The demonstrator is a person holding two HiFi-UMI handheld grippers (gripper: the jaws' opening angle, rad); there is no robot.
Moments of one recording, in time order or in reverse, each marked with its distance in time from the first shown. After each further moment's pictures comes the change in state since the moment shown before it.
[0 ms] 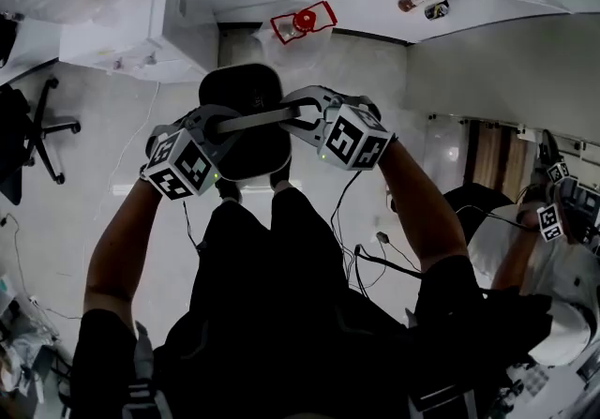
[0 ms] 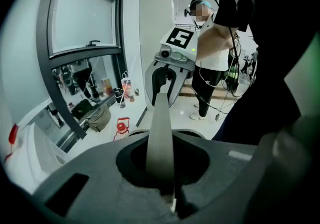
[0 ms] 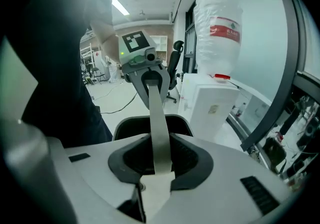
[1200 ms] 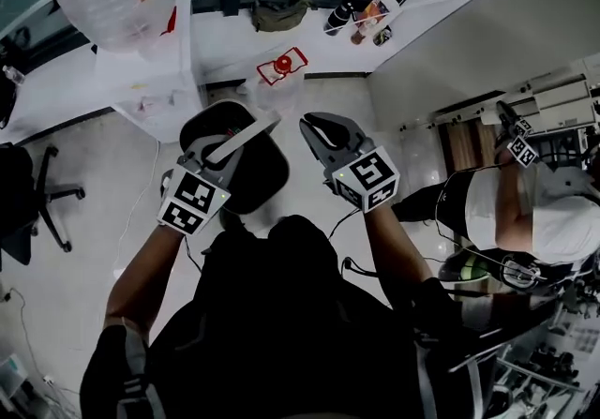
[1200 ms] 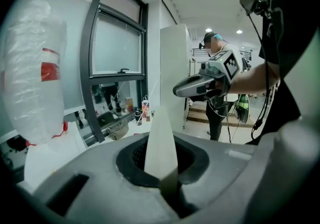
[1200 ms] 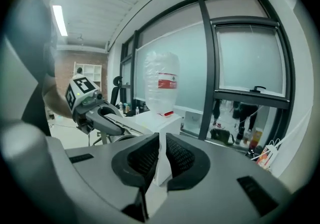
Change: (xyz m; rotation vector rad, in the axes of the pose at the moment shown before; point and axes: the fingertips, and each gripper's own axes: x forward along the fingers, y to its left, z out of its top) left arm -0.165 -0.031 0.028 -0.162 -0.281 0.214; right arm -0.096 0.047 0.141 0.469 -0.302 -0.750
